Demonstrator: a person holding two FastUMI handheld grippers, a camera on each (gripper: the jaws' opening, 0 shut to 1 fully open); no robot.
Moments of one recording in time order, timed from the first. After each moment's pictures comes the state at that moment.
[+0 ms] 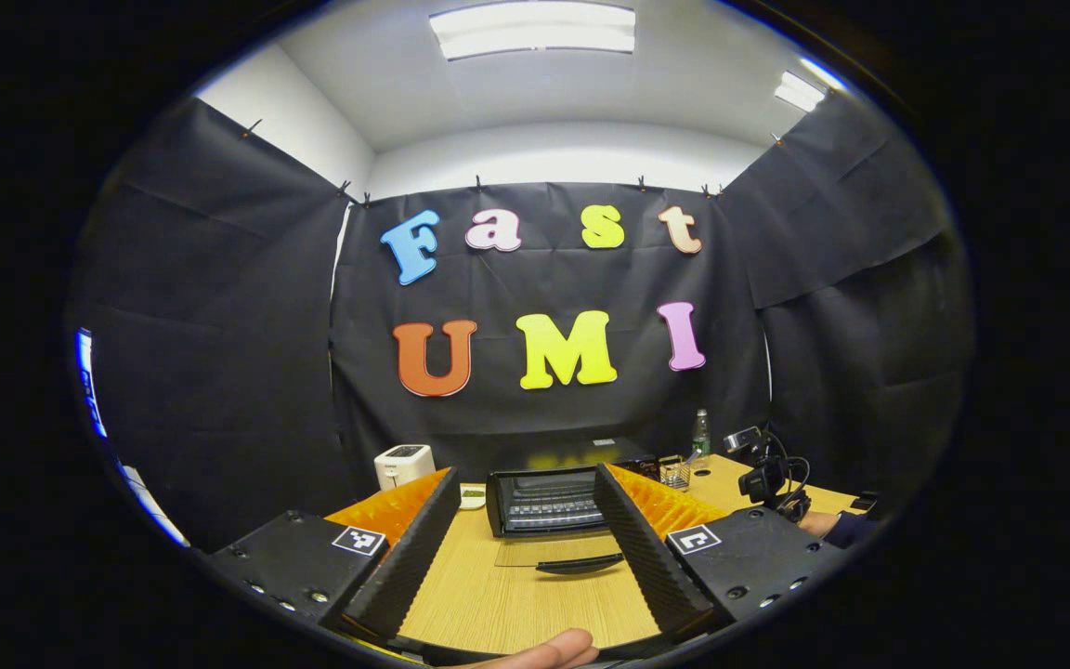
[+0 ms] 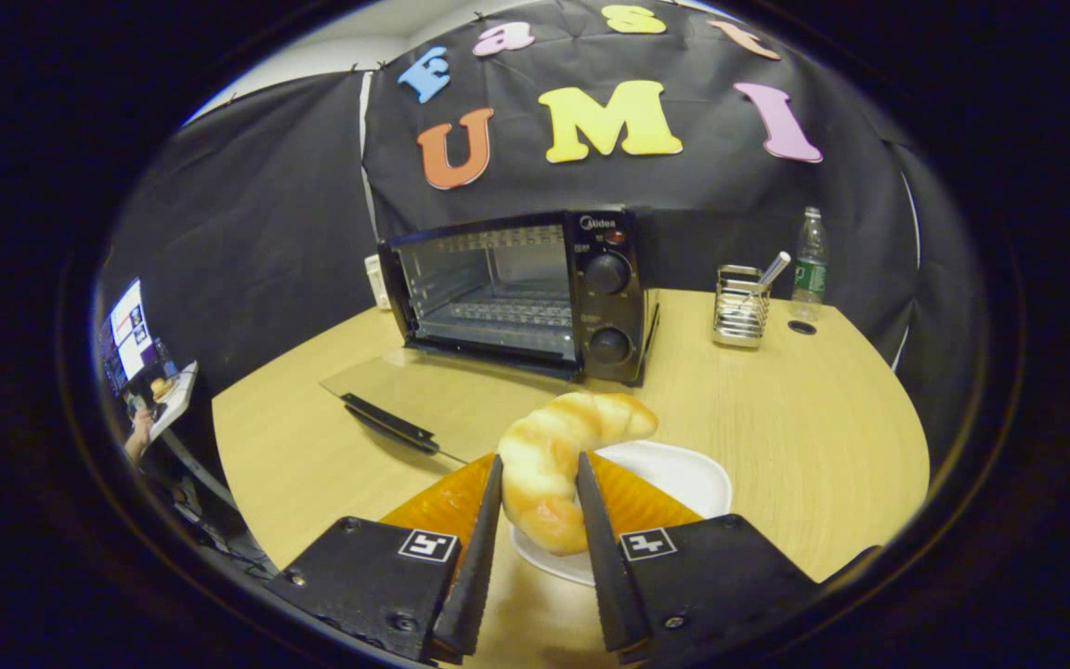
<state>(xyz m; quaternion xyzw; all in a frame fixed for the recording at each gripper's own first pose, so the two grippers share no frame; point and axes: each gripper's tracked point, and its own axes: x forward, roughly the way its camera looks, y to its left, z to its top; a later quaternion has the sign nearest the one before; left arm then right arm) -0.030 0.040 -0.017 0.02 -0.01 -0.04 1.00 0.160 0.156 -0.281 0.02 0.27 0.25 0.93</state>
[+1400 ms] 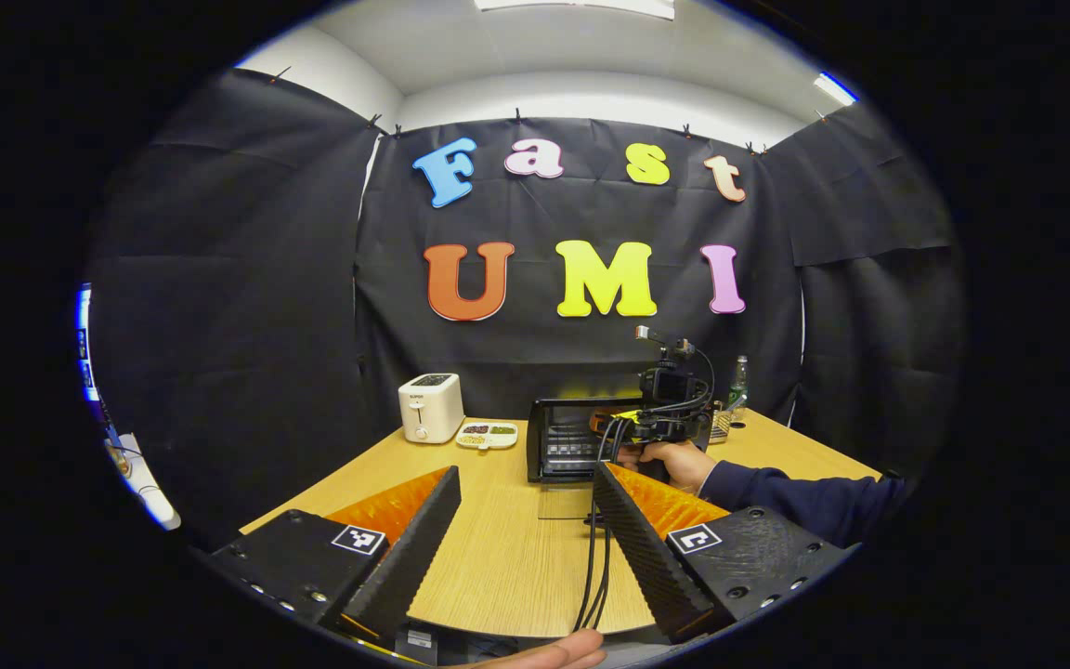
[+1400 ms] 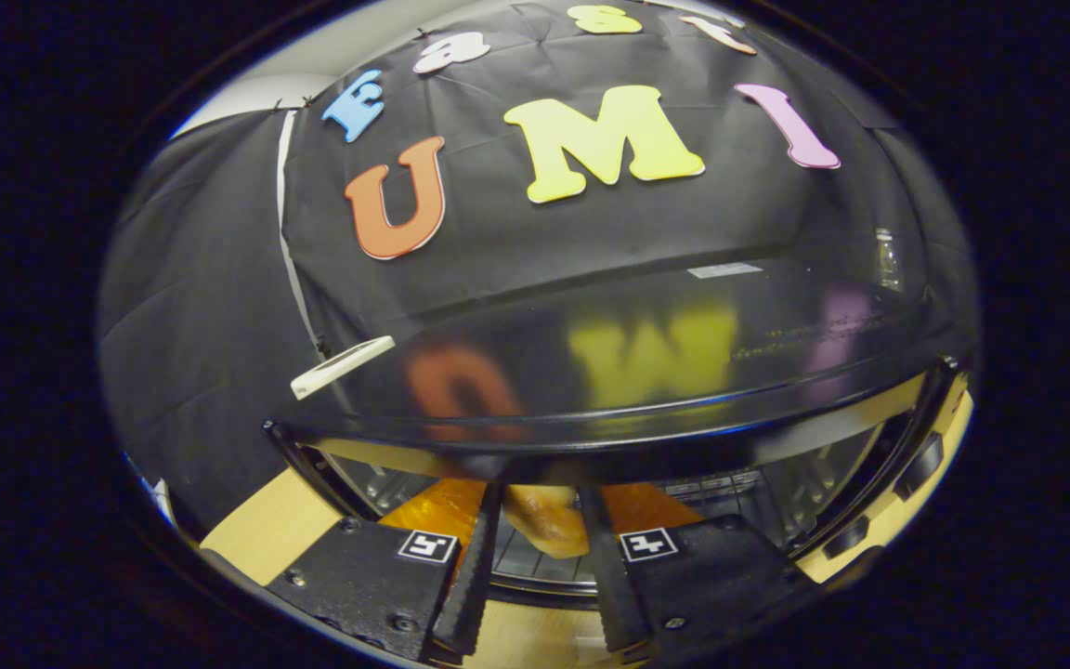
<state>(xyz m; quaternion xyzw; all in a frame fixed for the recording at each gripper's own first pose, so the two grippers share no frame) -0.001 0.095 -0.103 0.00 0.10 -0.01 0.99 0.393 0.347 -0.260 0.09 0.20 0.15 0.96</state>
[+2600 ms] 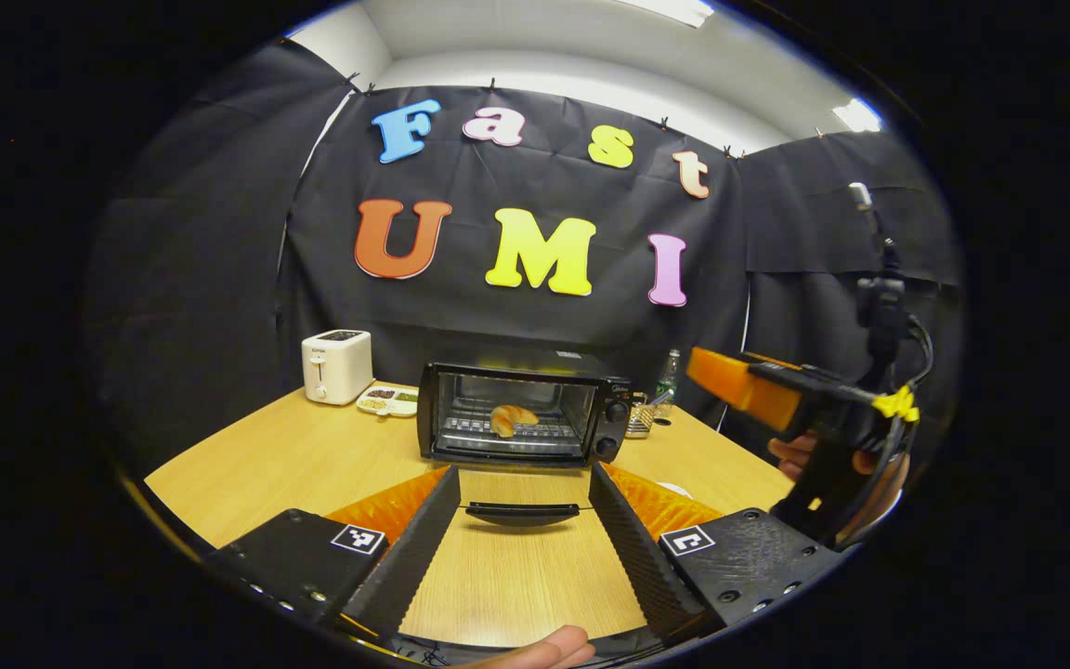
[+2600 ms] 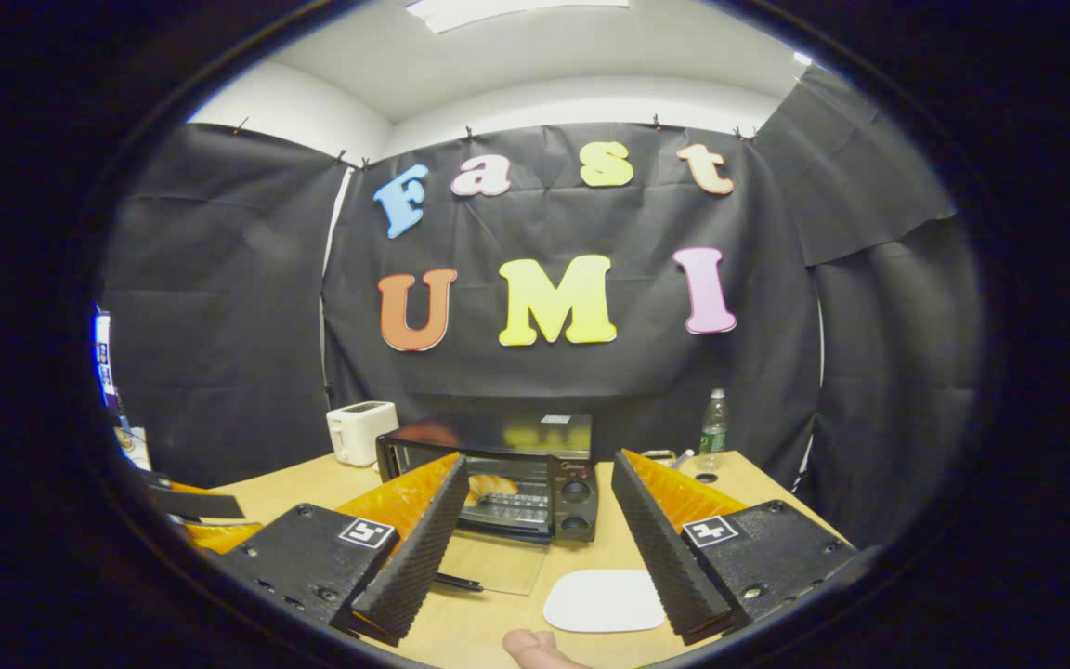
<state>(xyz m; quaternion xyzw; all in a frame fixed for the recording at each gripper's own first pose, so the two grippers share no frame) 0.040 -0.017 -0.159 -0.07 0.15 -0.11 0.98 0.104 0.140 -0.068 0.02 0.04 0.11 0.99</state>
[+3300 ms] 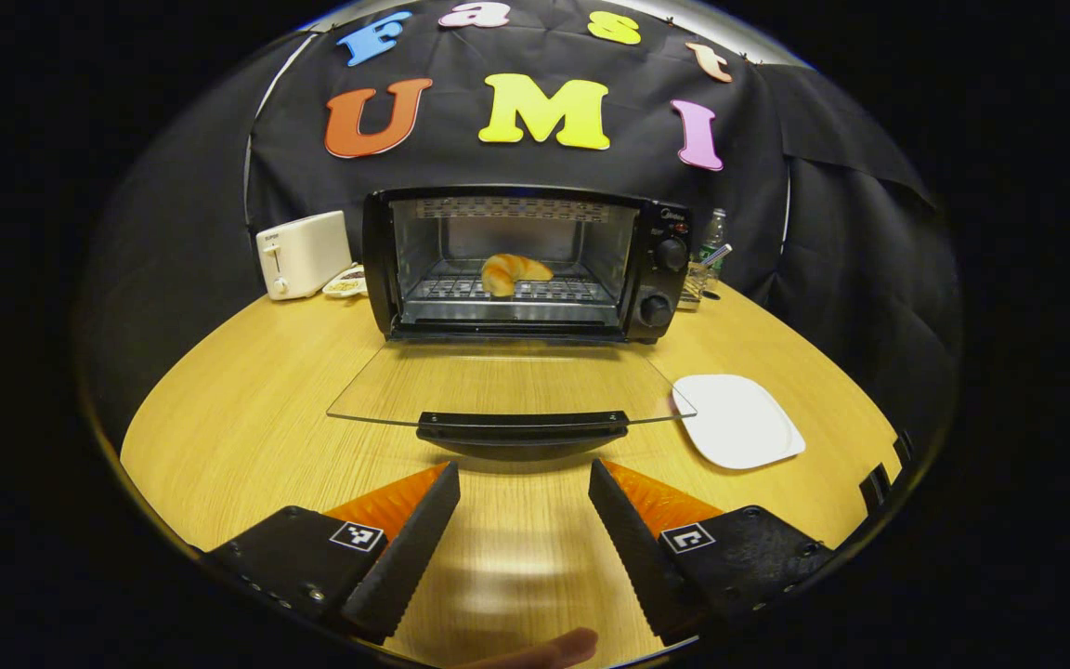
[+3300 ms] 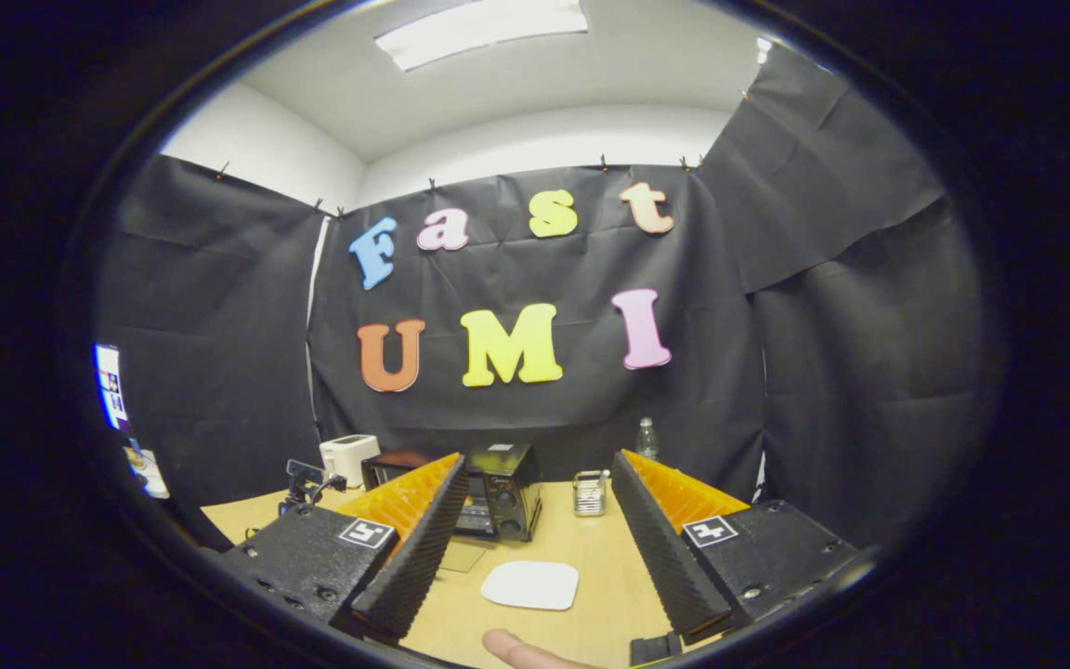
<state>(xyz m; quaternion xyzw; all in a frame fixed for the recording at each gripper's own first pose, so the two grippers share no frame) 0.094 -0.042 -0.312 -0.03 0.33 -0.08 0.94 0.007 0.013 -0.014 0.04 -0.02 0.07 1.00</state>
